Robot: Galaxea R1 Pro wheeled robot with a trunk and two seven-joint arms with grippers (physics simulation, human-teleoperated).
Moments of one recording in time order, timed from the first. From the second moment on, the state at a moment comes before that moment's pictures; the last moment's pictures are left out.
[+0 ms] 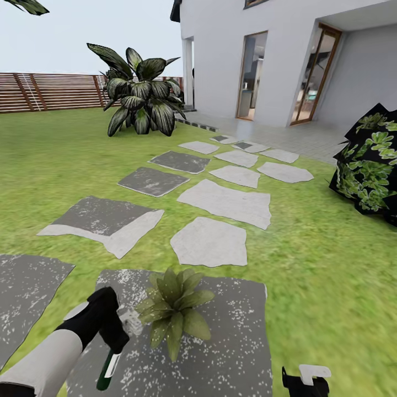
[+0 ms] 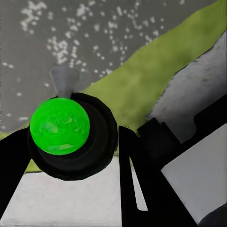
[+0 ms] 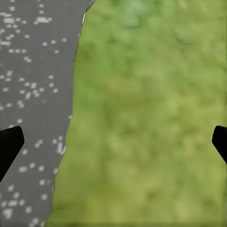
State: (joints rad) left arm -0.72 0.13 -0.18 -0.59 -0.93 0.84 -1.16; right arm -0.38 -0.03 -0.66 -0.24 0.63 -0.41 -0.08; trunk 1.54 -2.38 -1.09
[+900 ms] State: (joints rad) left arm -0.71 0.15 -0.09 -0.55 -0.92 0.84 -1.11; right arm -0.38 -0.03 -0.66 -0.24 0.63 -0.41 -0.08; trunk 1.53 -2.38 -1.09
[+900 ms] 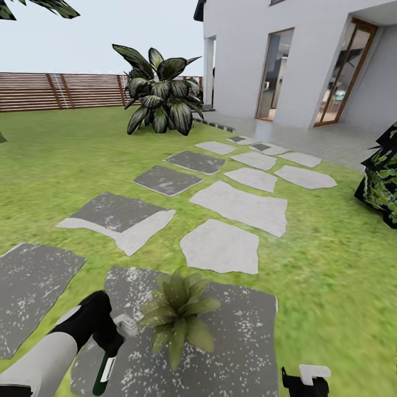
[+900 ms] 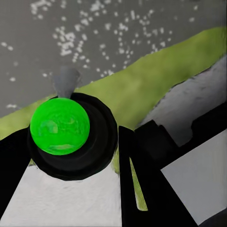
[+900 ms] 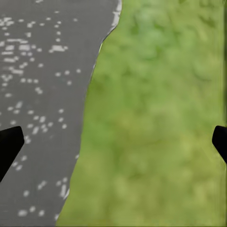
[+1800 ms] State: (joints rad) left arm -0.71 0.15 -0.09 -0.53 -0.92 0.83 -1.11; right arm -0.38 -0.03 -0.66 -0.24 0.63 -0.41 -0.08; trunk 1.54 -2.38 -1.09
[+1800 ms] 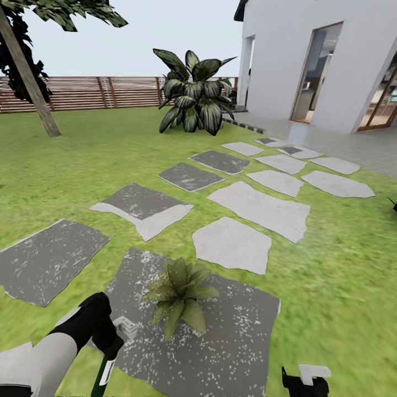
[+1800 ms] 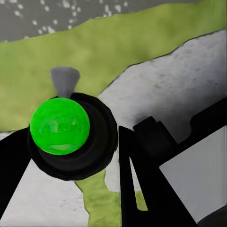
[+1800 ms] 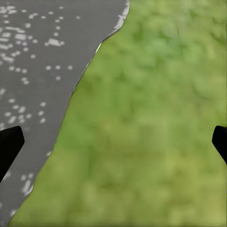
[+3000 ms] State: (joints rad) left arm -0.71 0.14 -0.09 -0.53 -0.92 0.83 -1.11; right arm -0.38 -0.03 -0.66 -0.24 0.63 -0.41 -0.08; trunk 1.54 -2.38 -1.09
